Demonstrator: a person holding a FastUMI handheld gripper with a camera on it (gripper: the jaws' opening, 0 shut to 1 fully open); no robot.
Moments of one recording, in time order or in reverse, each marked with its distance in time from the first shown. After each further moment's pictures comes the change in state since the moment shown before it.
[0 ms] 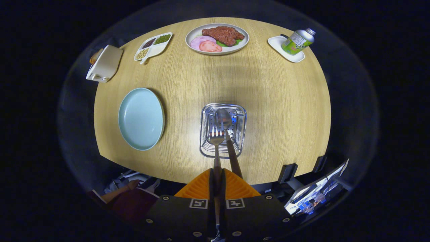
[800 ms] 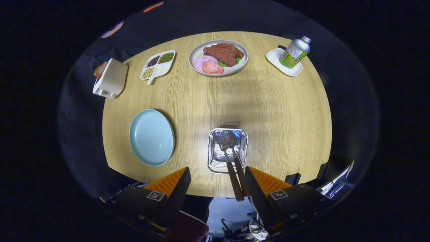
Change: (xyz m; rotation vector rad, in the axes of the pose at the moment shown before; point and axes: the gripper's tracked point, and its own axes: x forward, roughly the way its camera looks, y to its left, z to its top) arm -0.032 0.005 0.045 0.037 -0.230 0.039
